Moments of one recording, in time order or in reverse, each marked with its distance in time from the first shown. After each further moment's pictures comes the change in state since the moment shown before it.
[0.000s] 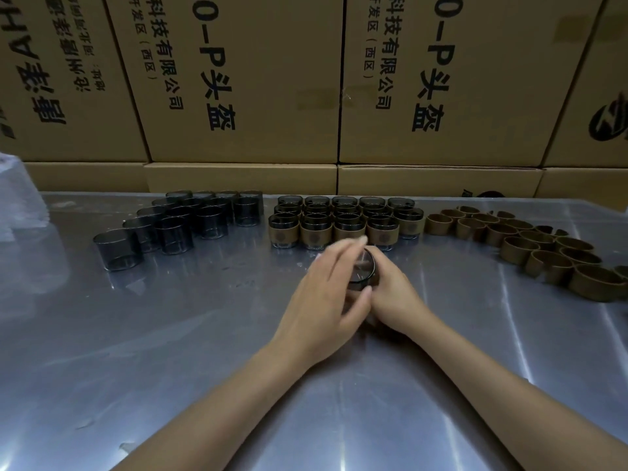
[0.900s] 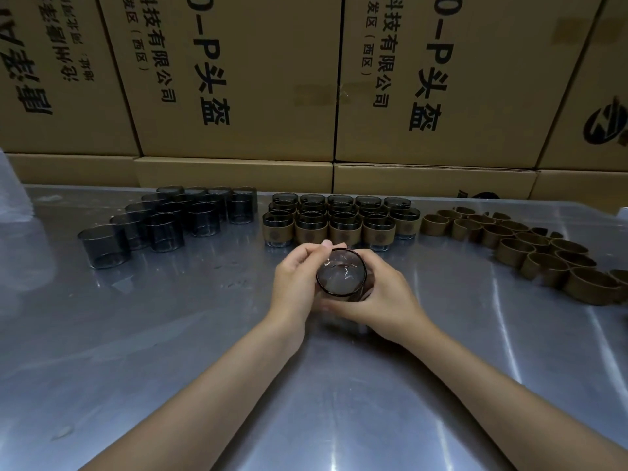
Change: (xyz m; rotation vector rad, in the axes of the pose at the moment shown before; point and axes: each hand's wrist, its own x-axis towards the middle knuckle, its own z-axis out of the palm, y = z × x) left_hand 0.025 -0.004 -0.002 -1.039 0.264 -0.794; right_hand -0.007 -0.009 0.003 -0.021 0.048 -0.124
